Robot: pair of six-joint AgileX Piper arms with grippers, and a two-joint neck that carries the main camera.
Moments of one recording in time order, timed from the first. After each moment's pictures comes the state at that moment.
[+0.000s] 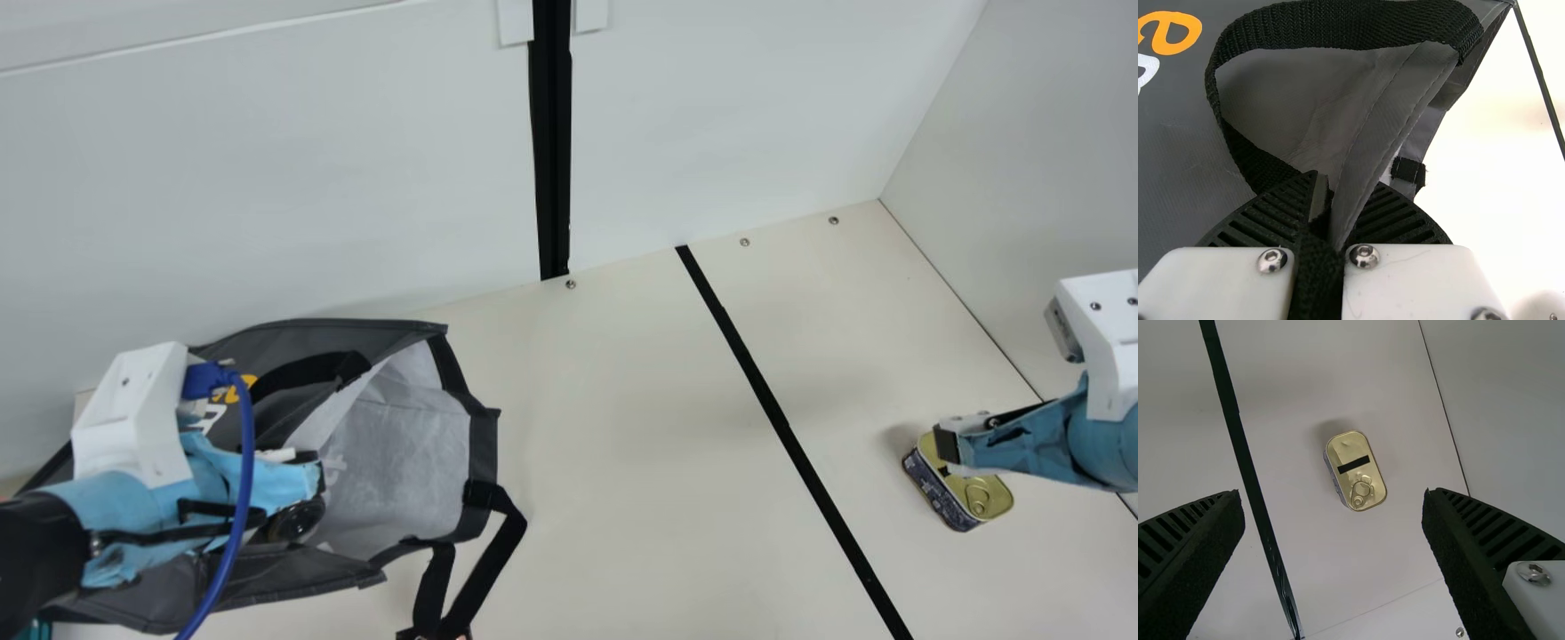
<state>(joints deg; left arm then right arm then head) -23.9 87.1 -79.9 -15.1 53.7 -5.7 -41.7 63.2 -72.4 1.9 69.8 -28.2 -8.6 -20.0</state>
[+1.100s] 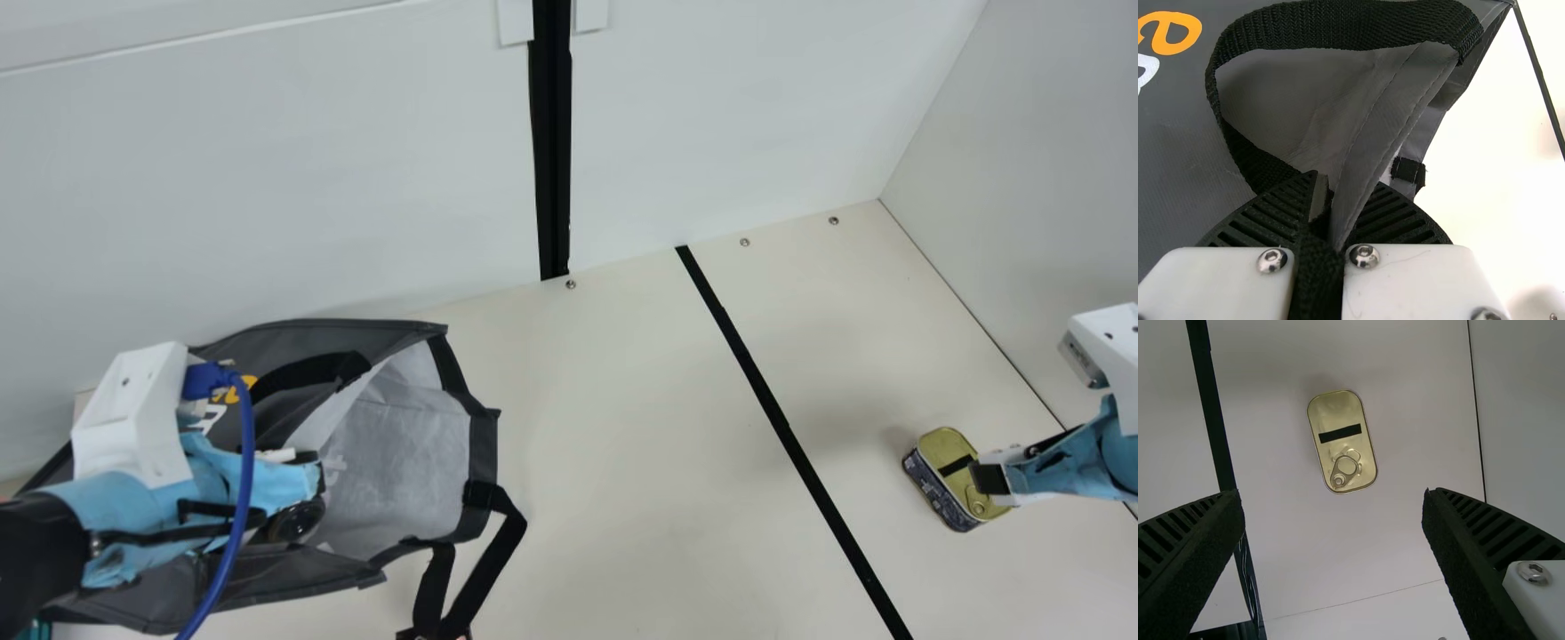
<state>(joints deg) -23.9 87.1 -79.9 -15.1 53.7 -5.7 -56.5 73.6 -70.9 10.3 69.8 -51.5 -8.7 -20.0</state>
